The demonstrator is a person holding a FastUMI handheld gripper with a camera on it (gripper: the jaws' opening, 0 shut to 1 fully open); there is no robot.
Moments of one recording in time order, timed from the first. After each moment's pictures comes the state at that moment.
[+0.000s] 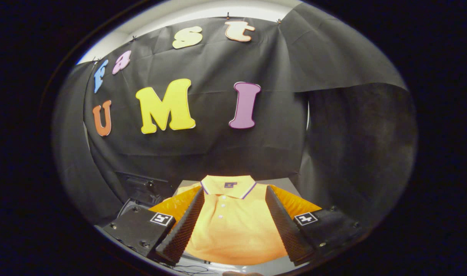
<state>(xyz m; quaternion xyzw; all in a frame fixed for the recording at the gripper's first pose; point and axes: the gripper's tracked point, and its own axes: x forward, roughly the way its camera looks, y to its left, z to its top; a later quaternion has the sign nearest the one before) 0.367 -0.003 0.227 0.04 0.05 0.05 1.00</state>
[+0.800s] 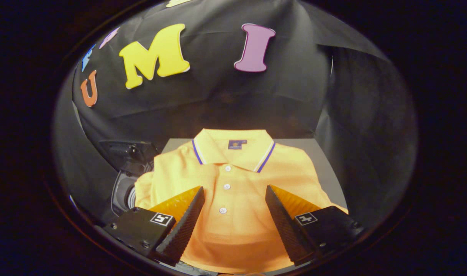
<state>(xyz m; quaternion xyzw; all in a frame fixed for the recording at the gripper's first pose) 0.437 0.020 0.127 0.01 0.28 0.05 0.96</state>
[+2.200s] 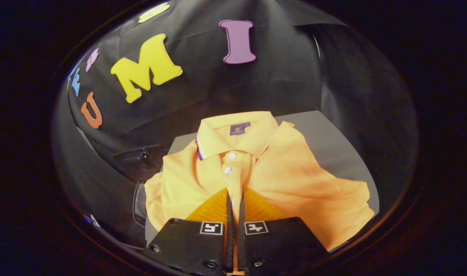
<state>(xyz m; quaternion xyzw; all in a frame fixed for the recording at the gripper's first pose) 0.410 0.032 0.112 0.11 0.28 0.08 0.95</state>
